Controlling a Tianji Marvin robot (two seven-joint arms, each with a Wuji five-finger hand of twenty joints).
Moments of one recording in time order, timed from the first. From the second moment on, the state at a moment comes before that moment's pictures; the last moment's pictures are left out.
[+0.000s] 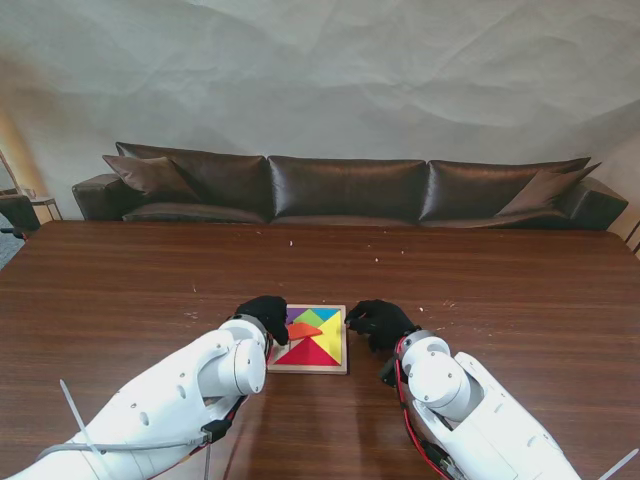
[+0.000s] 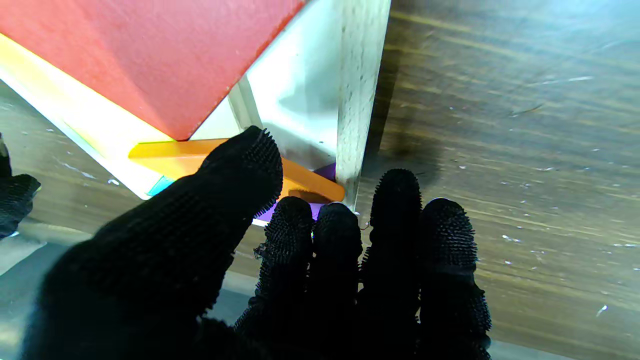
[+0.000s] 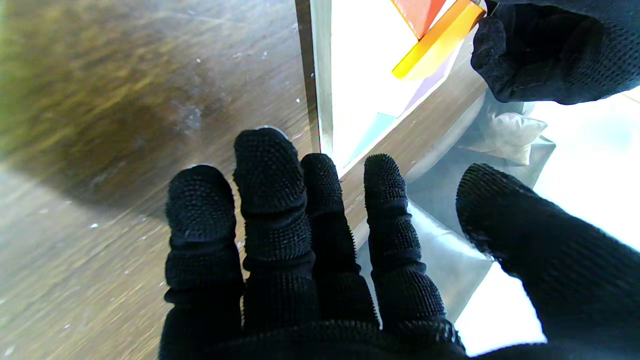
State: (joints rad) left arm 1.15 -1.16 -0.69 -1.34 0.58 0.57 -0.05; right arm -1.33 -1.19 0.97 -1.33 -0.22 0.16 -0.05; left_hand 0.81 -0.79 0.92 -0.23 0.61 0.23 1.07 0.83 0.82 0.21 0.78 1.29 0.84 0.27 0.59 0.69 0.45 0.25 1.23 0.53; right_hand 0.27 -0.54 1.21 -0.12 0.72 0.02 0.64 0.27 0.81 0.15 0.72 0.58 1.07 0.13 0.97 0.74 0.68 0.26 1.32 0.78
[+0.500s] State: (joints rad) left arm 1.19 -1.12 -0.79 -1.41 0.63 0.46 -0.13; right arm -1.33 -1.19 0.97 -1.33 -0.22 0.16 -0.05; left_hand 0.69 -0.51 0.73 -0.14 0.70 0.15 0.27 0.42 0.78 0.26 0.60 1.05 0.76 0.36 0.87 0.86 0.35 0.29 1.38 0.77; right_hand 0.27 -0.54 1.21 -0.12 0.72 0.02 0.64 0.27 0.81 0.15 0.72 0.58 1.07 0.13 0.97 0.74 0.68 0.26 1.32 0.78
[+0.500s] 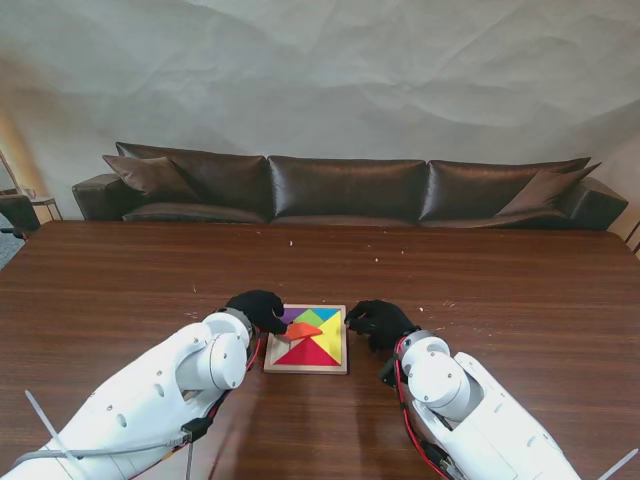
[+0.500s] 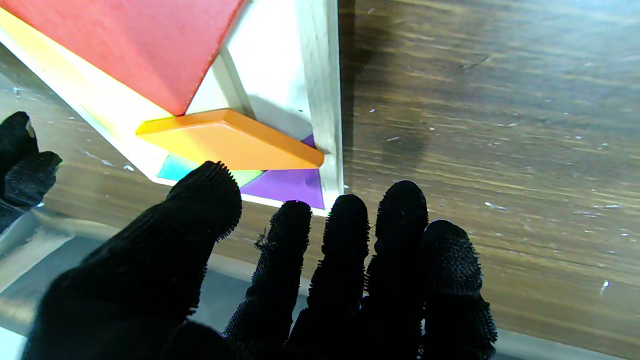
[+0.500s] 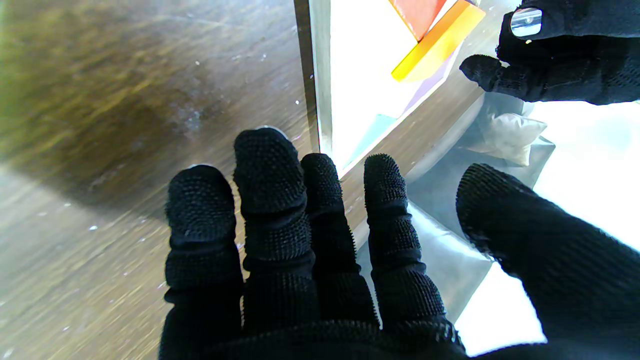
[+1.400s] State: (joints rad) left arm 1.19 -1.09 -0.79 -1.43 0.64 0.46 -0.21; right arm -1.33 -1.19 0.97 -1.33 -0.21 0.16 -0.05; left_hand 0.65 -0.36 0.57 -0.10 0.83 0.10 0.29 0.36 0.84 0.25 0.76 1.23 0.83 0.30 1.14 0.97 0.40 0.28 1.43 0.92; right_hand 0.27 -0.54 1.21 -0.12 0.72 0.02 0.64 0.27 0.81 0.15 0.72 0.58 1.07 0.13 0.97 0.74 0.68 0.26 1.32 0.78
